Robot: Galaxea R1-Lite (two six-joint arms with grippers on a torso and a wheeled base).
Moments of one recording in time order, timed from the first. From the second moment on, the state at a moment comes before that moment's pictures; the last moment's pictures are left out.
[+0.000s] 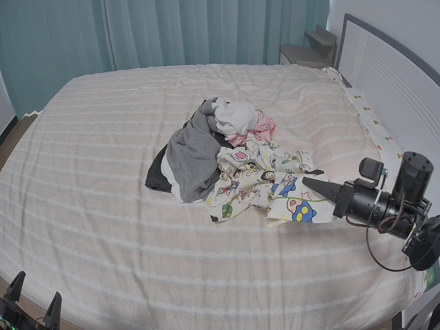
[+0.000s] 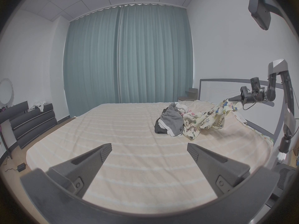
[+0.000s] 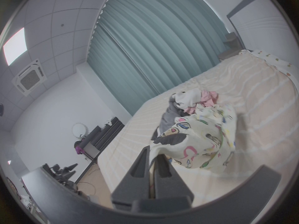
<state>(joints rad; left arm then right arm) 0.00 0.02 -0.02 0.02 -0.03 0.03 0.45 1.67 -0.44 -1.17 0.33 0.47</state>
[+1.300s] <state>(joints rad) -0.46 1.00 -0.42 -0.14 -0.72 0.01 0.72 1.33 -1.20 -0.36 0.41 0.47</state>
